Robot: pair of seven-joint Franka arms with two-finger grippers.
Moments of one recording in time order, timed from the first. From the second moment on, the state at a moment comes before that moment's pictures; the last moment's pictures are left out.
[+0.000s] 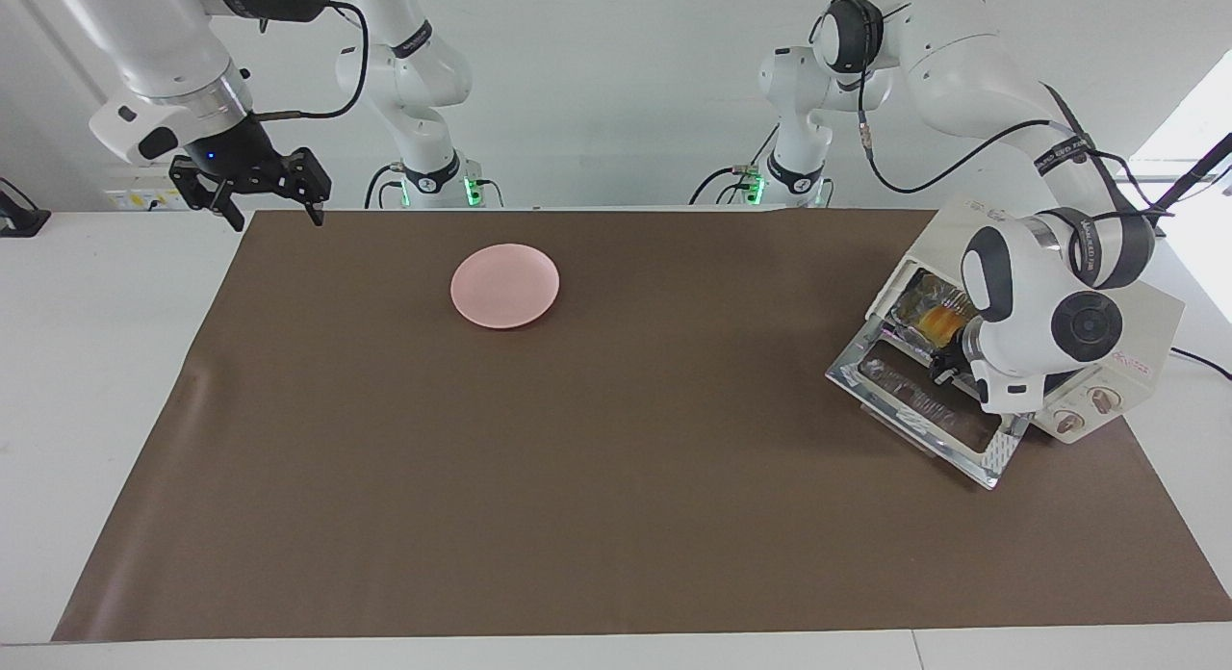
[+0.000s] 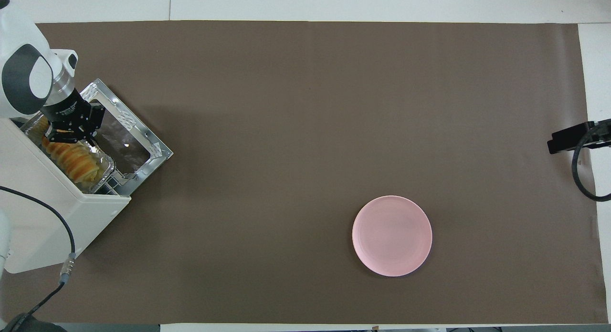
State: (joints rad) left arm -0.26 0.51 0.31 -1.46 0.04 1.53 -0.62; right arm -0.07 -0.03 0.03 -1.57 -0.02 1.48 -0.13
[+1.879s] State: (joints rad) left arm -0.28 0.26 0.32 -1.40 0.04 1.44 -0.09; right arm -0.07 -0.03 0.03 -1.57 -0.02 1.48 -0.13
